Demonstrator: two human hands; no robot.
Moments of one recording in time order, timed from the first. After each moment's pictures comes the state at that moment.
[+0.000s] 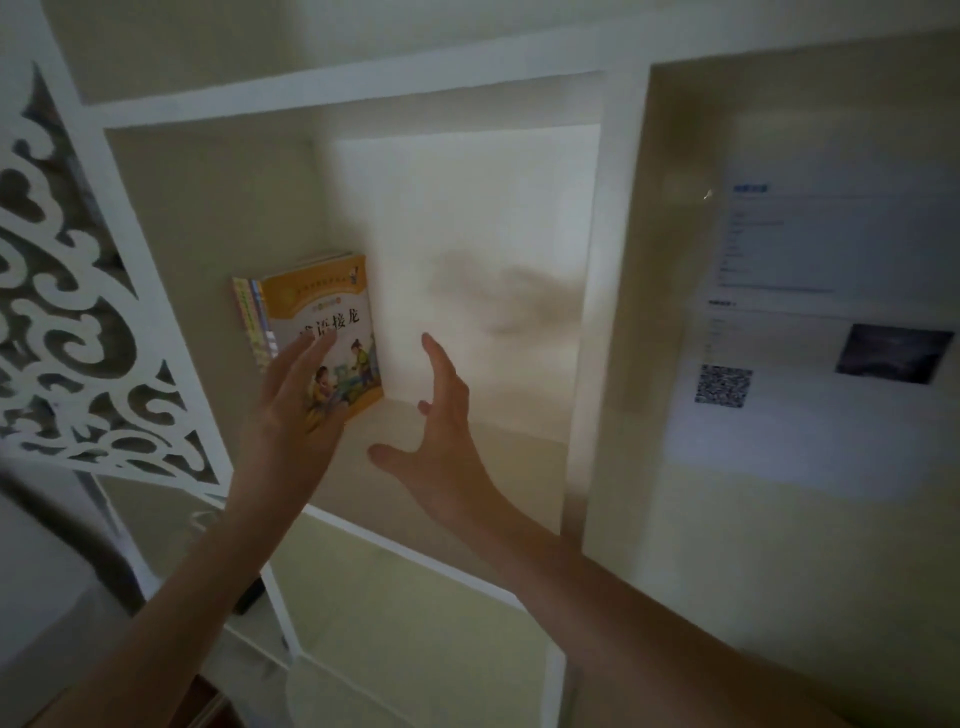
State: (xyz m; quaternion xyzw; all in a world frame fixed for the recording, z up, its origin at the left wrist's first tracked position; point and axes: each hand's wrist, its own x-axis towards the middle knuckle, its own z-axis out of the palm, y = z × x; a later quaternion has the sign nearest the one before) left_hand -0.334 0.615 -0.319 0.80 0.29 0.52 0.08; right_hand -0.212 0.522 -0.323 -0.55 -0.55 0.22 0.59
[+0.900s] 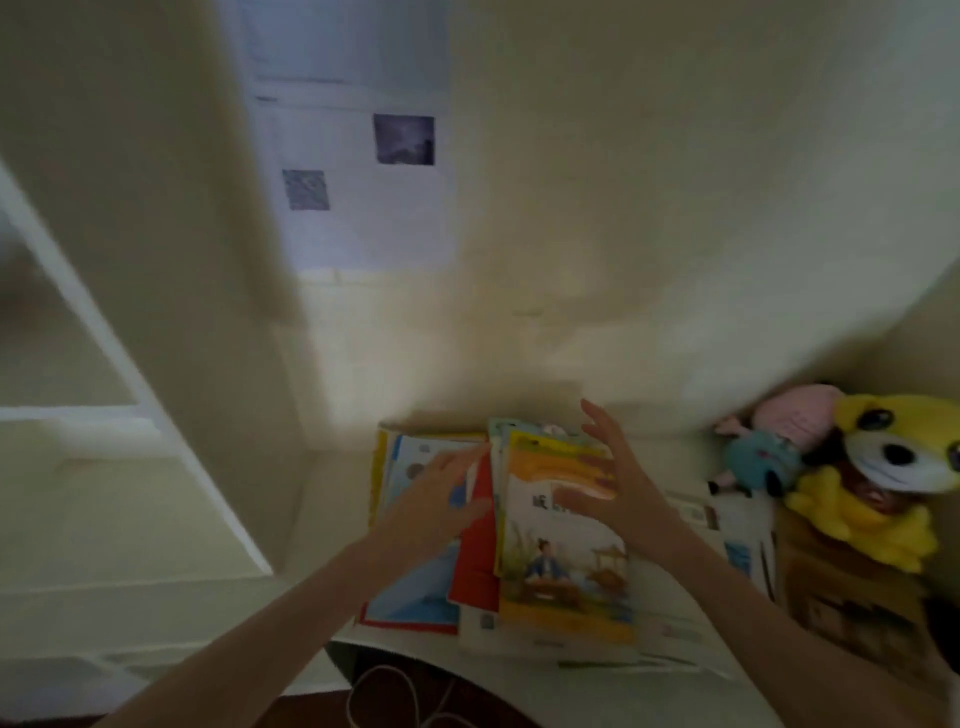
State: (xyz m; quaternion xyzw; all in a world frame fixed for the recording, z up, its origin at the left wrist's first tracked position) left_hand -0.151 0.258 -0.496 0.91 0.05 0.01 0.42; right_hand -0.060 0.041 -0.468 -0.79 -0.27 0.16 0.52
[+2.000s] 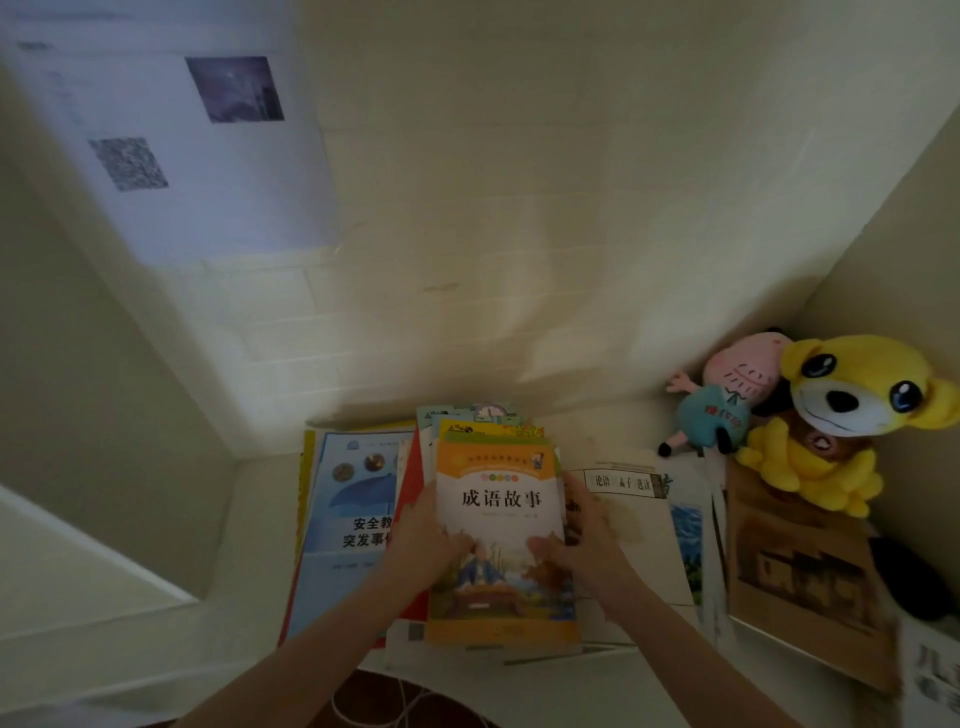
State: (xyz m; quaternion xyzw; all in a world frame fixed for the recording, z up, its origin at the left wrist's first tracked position) left_hand -0.113 0.175 -0.537 0.86 0.20 -0.06 0.46; right_hand -0.047 -0.020 -0.587 -0.73 -0.05 0.25 0.64
